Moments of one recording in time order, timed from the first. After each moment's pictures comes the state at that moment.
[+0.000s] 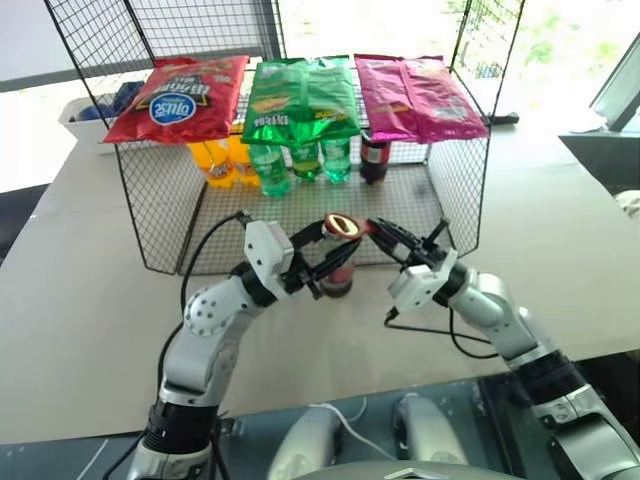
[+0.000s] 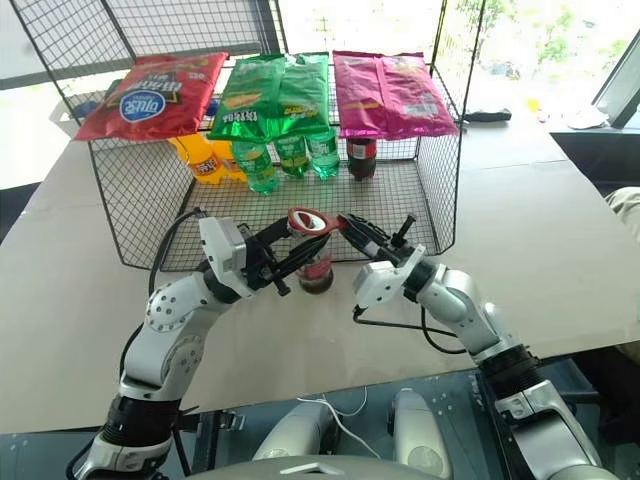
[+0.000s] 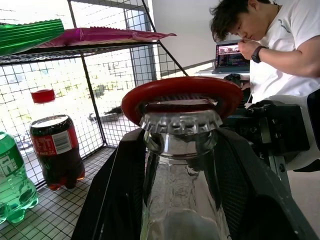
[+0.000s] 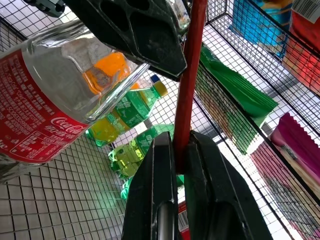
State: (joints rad) left arm -0.15 0.38 -0.04 -0.33 -0.40 0.05 -0.76; right arm -0.39 -0.38 0.33 0.14 -0.53 -0.71 0.13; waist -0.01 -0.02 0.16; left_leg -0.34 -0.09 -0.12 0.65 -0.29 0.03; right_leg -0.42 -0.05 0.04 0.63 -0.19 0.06
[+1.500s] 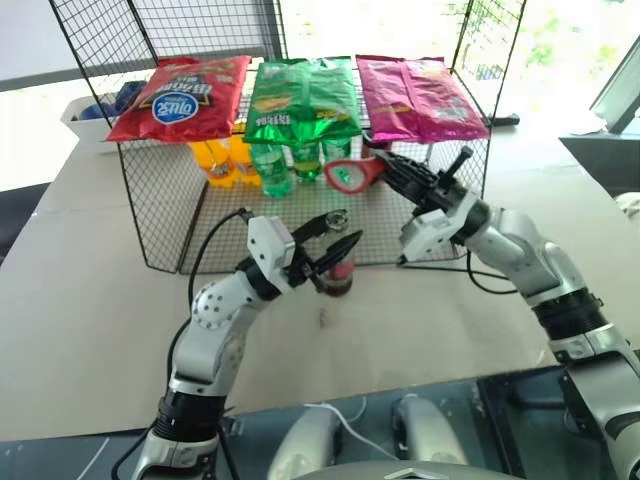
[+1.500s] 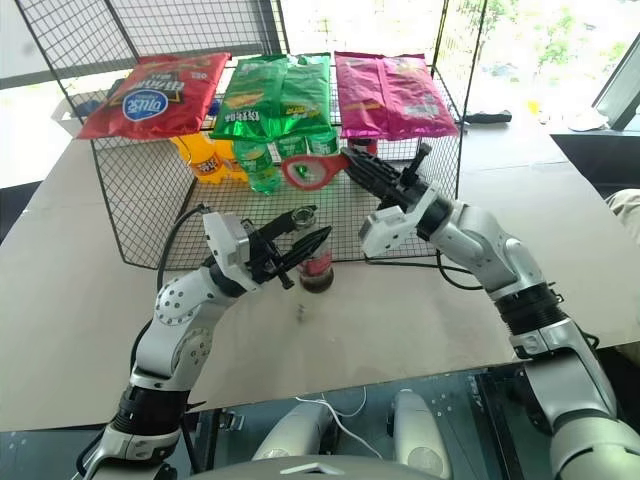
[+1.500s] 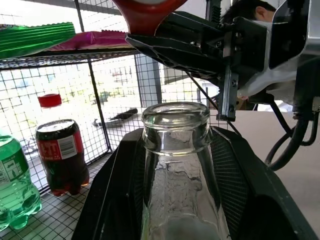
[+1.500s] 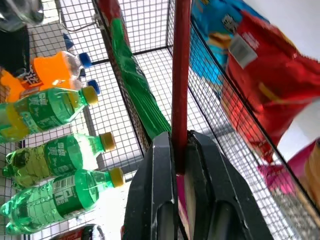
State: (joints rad) left arm -0.19 0.35 -0.06 -0.25 -0.40 -0.01 -0.76; right arm -0.63 -0.48 0.26 0.20 -0.47 -0.71 0.11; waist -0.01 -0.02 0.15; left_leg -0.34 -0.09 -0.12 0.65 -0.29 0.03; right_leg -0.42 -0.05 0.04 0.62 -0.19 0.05
